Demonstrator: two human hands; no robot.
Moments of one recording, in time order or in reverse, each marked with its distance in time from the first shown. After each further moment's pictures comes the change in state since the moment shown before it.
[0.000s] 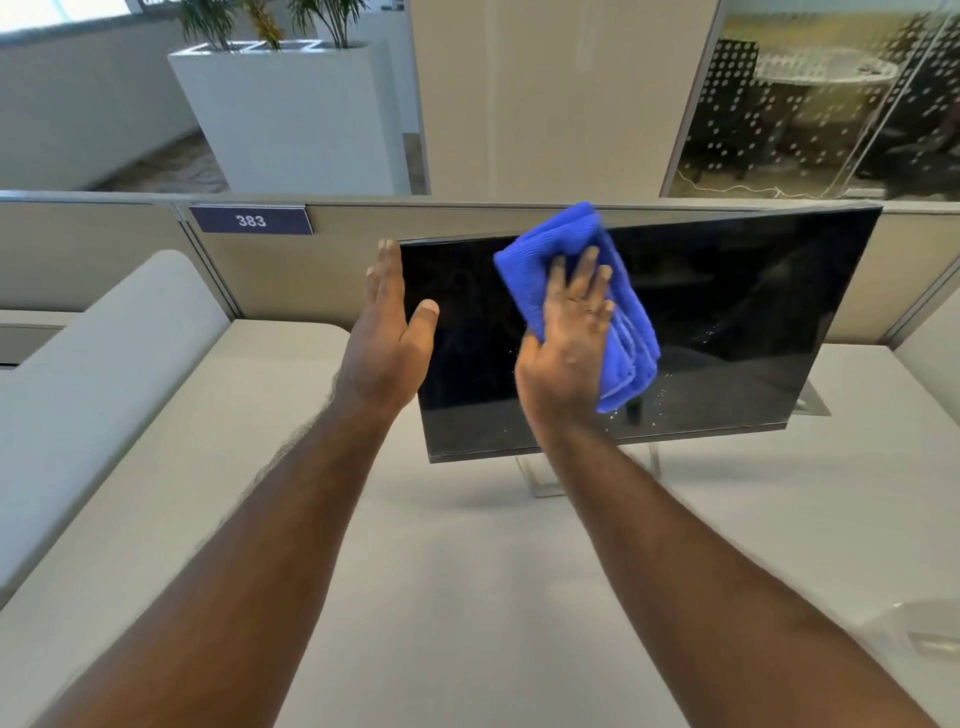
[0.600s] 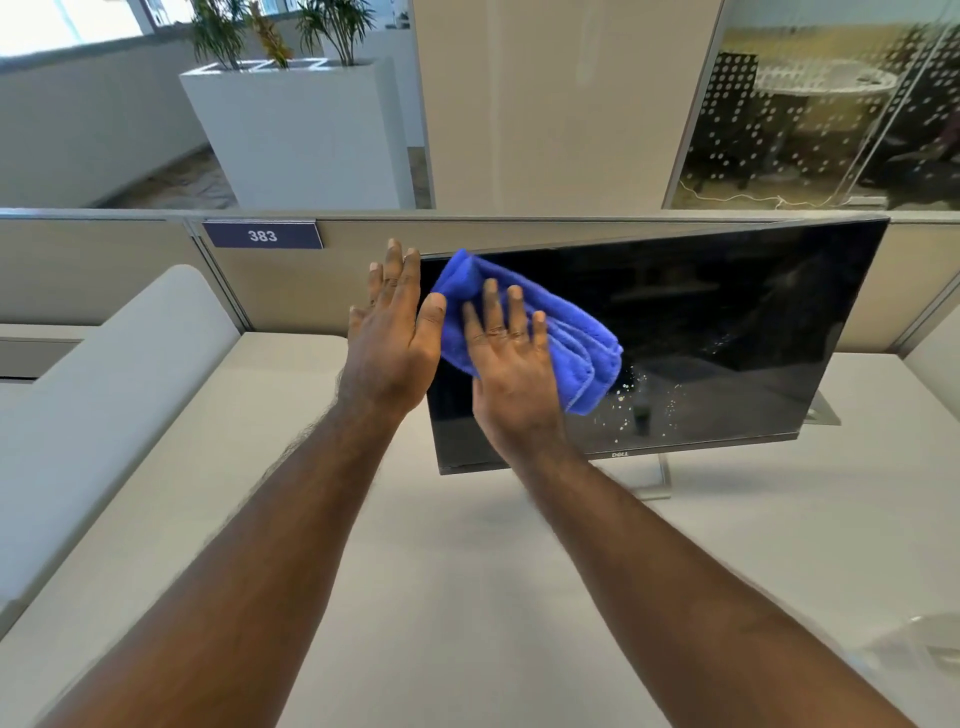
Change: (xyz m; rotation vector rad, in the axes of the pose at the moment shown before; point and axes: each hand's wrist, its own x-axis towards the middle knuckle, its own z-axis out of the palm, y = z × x) left_hand 0.008 0.007 -0.014 0.191 -0.056 0.036; right_hand -0.021 -0.026 0.026 -0.088 -0.102 -0.390
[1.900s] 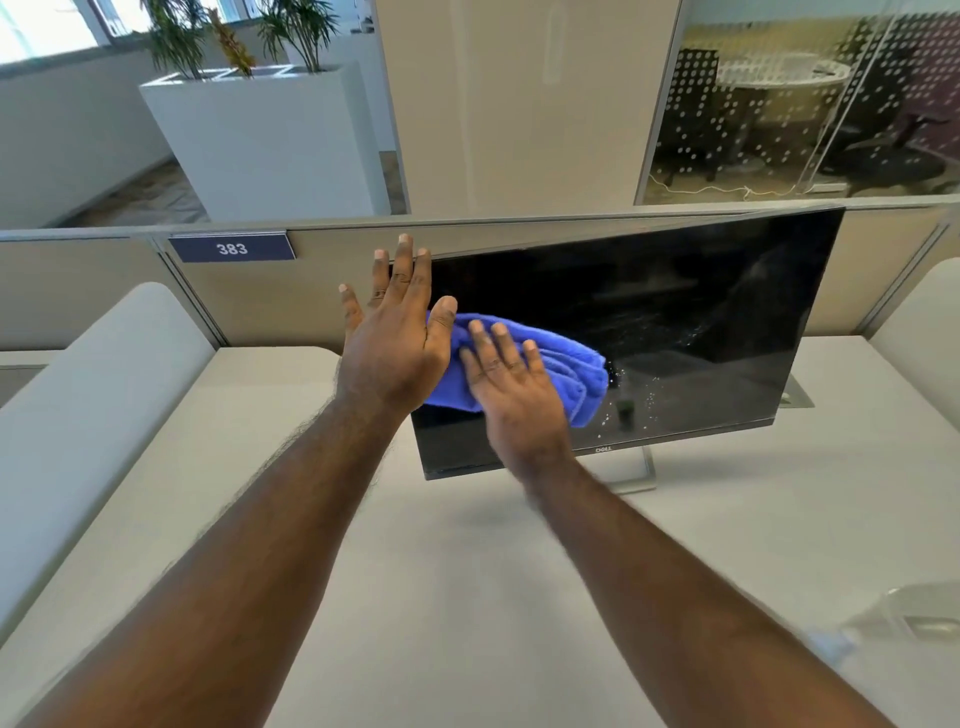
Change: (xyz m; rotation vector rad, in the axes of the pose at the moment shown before) left_hand 0.014 0.011 0.014 0.281 -0.051 0.138; right_hand -0.033 0.030 0.000 -0.091 -0.105 -0.102
